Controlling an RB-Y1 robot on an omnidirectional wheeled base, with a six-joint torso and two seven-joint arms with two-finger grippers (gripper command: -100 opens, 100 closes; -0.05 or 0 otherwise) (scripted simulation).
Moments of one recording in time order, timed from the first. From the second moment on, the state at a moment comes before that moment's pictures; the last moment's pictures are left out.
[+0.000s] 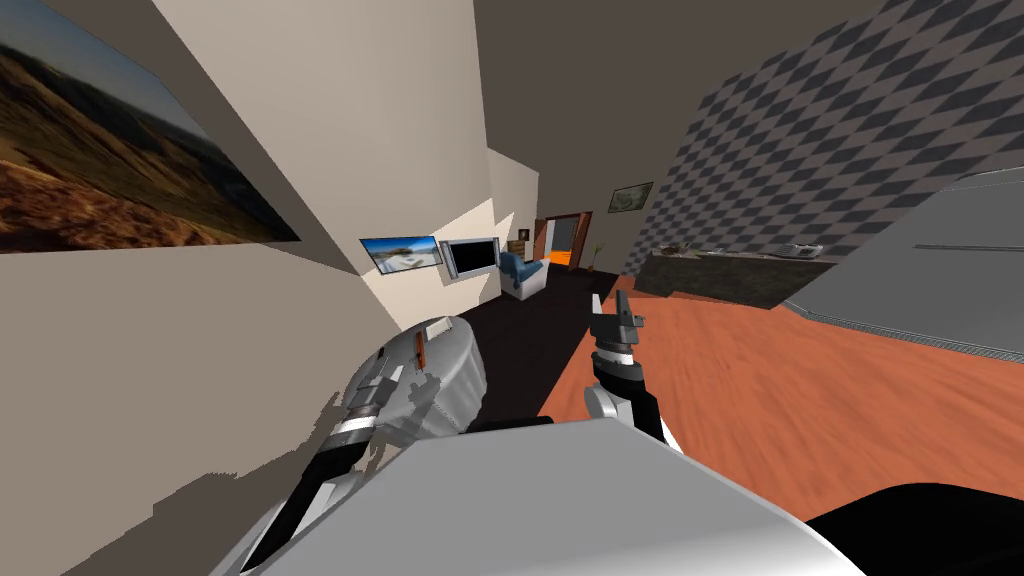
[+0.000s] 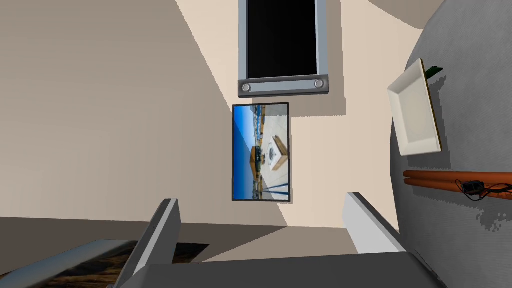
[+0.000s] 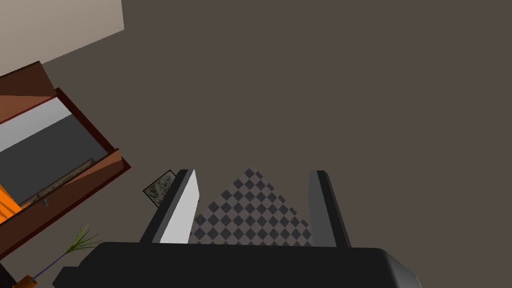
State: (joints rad) left arm 0.55 0.47 0.16 -1.59 0.24 -0.65 0.24; right arm 0.51 0.03 0.05 -2.30 -0.07 -0.62 -0.17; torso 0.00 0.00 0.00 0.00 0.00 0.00
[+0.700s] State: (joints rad) left arm 0.61 0.60 0.11 -1.33 0.34 -0.70 0.24; right arm 0.51 0.03 0.05 -2.30 -0.07 -0.62 -0.17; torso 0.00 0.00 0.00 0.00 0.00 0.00
